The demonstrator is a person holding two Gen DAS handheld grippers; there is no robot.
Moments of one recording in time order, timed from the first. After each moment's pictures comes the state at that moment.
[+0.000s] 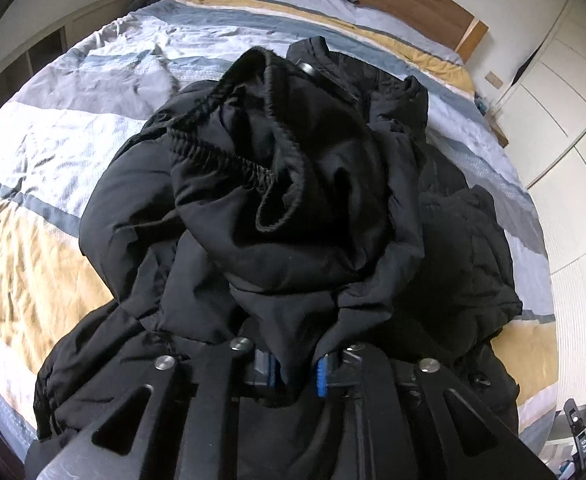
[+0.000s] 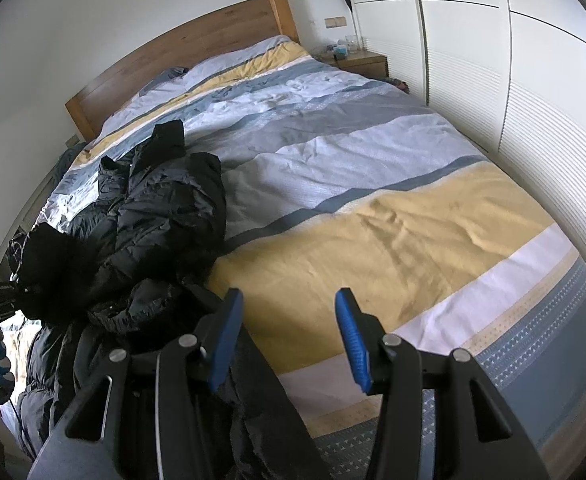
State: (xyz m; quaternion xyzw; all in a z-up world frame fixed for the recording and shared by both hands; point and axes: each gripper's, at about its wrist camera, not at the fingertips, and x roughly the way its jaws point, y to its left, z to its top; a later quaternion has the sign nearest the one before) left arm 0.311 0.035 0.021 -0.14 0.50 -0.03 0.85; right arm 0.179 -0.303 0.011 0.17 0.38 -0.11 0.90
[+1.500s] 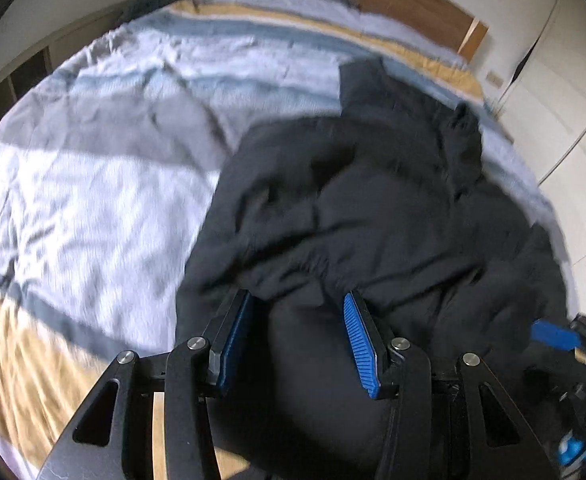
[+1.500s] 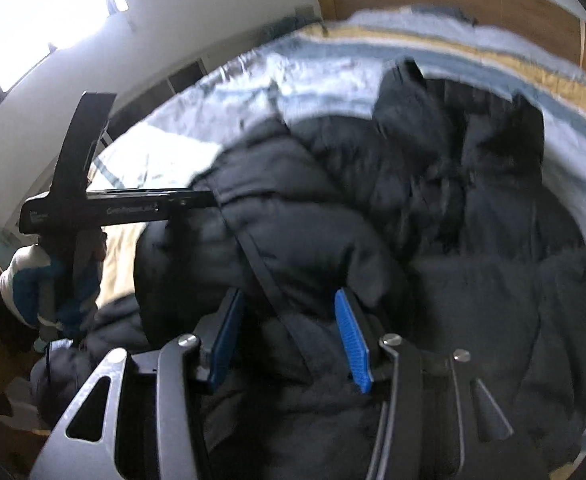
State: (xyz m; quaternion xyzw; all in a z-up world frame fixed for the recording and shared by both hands) left arm 0.393 0.164 -0.023 -0.10 0.50 -0.05 0.86; right arm 0.426 0.012 -0.018 -0.03 0.46 0.29 0.84
